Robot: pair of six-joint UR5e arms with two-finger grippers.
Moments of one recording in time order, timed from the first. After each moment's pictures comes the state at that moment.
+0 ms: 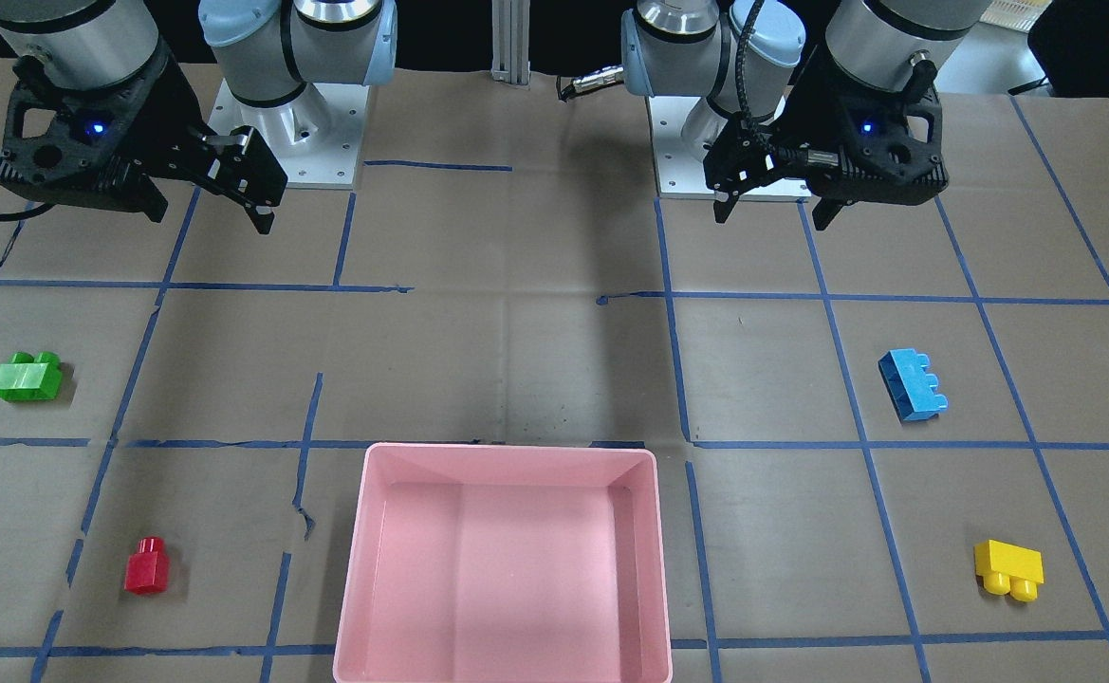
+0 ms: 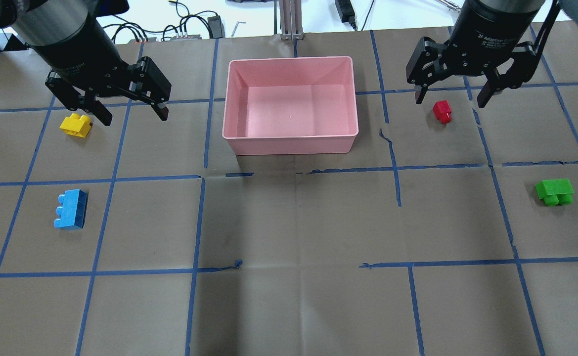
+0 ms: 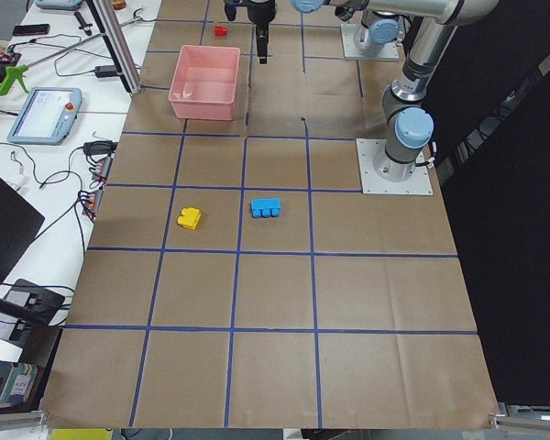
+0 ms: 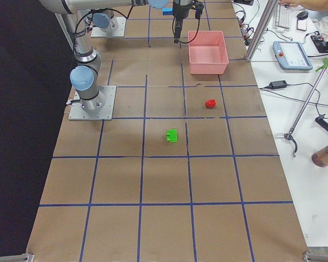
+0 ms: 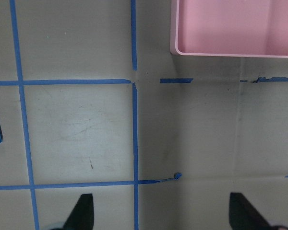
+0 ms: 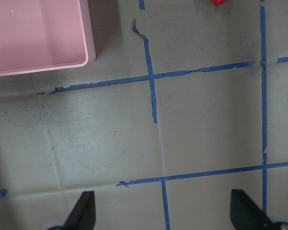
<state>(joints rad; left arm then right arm) -1.55 -1.57 -1.48 -1.71 1.50 0.03 1.56 -1.53 1.44 -1.42 -1.55 0.11</state>
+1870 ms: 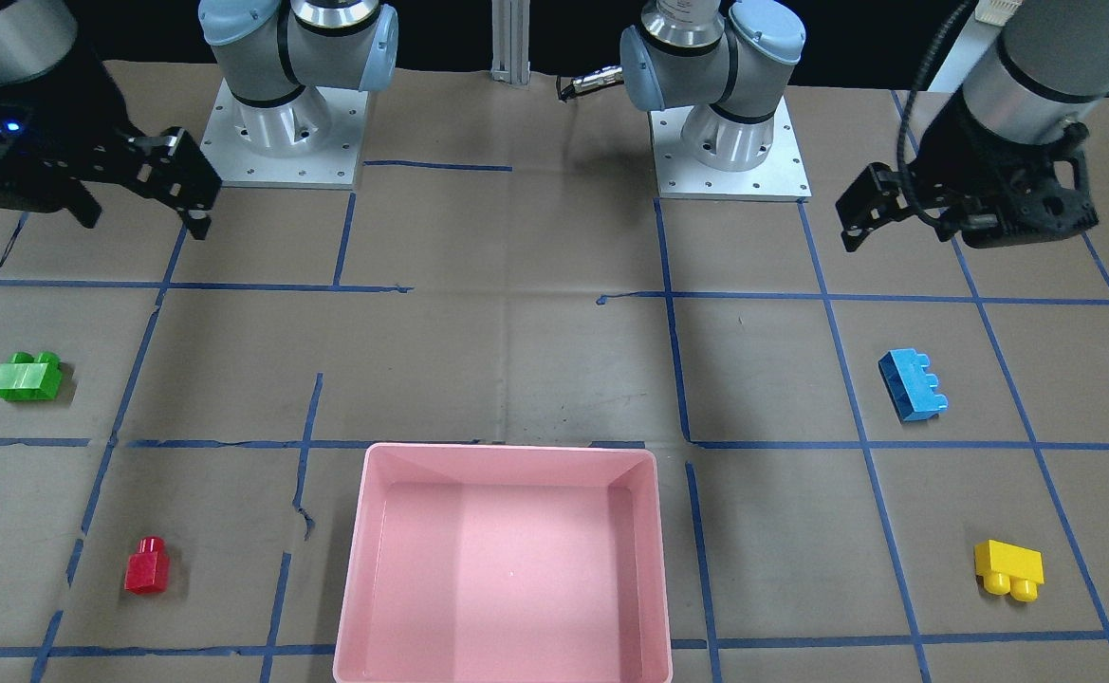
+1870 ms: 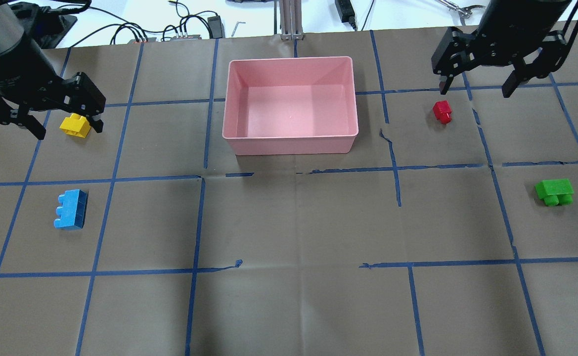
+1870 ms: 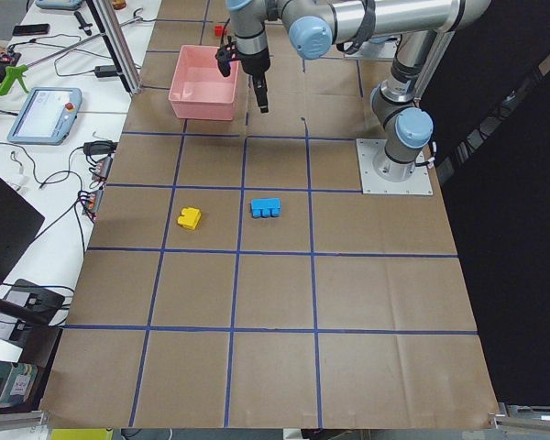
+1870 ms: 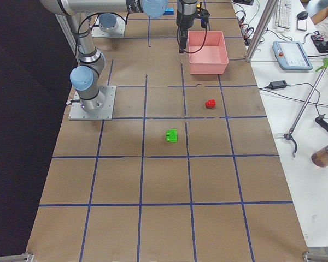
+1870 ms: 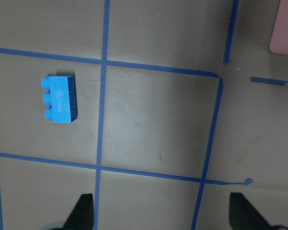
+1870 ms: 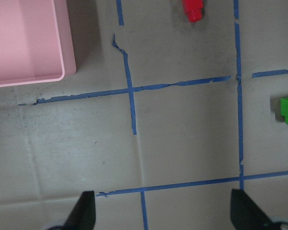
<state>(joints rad) -1.22 -1.61 -1.59 -1.67 1.63 0.24 1.34 -1.53 1.44 -1.43 -1.57 -0.21</state>
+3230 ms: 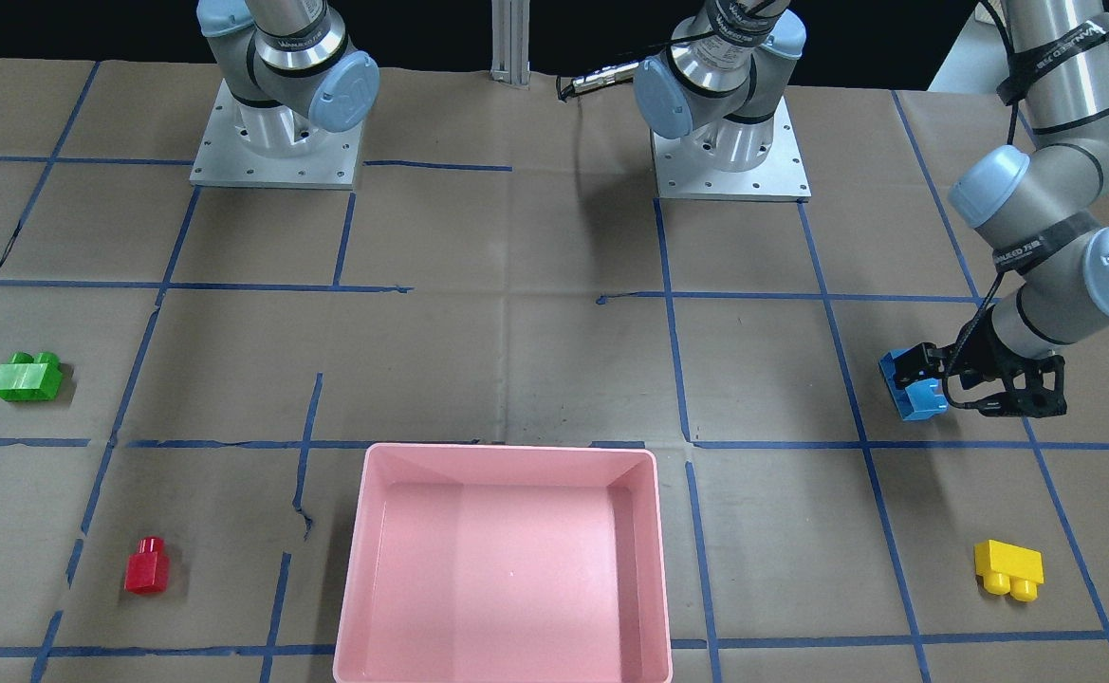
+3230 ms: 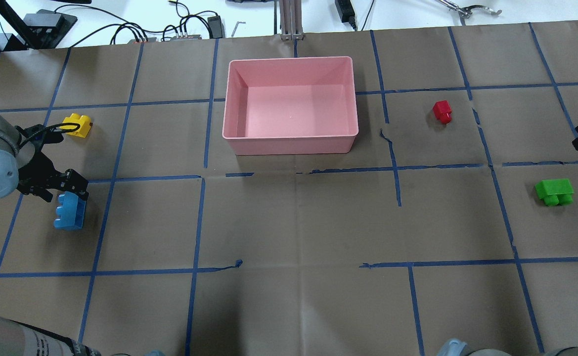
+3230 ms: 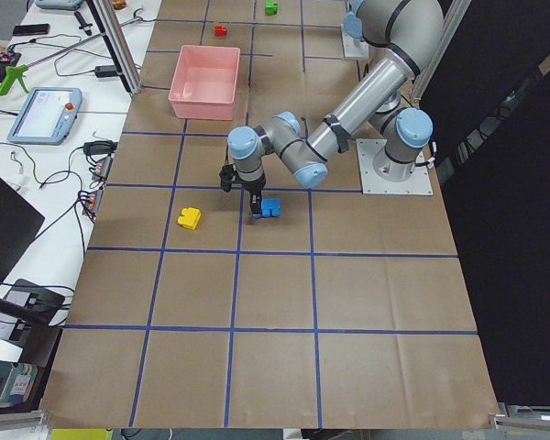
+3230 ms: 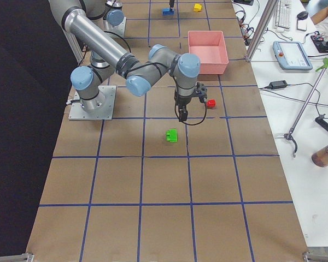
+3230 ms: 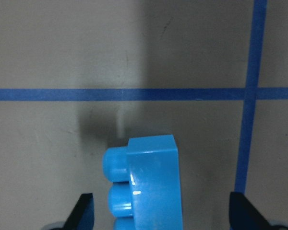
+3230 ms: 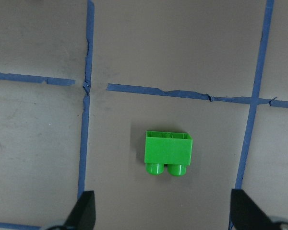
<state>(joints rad) -0.99 -1.93 -1.94 -0.97 1.64 0.57 0.91 -1.42 1.80 -1.94 -1.58 -0.76</state>
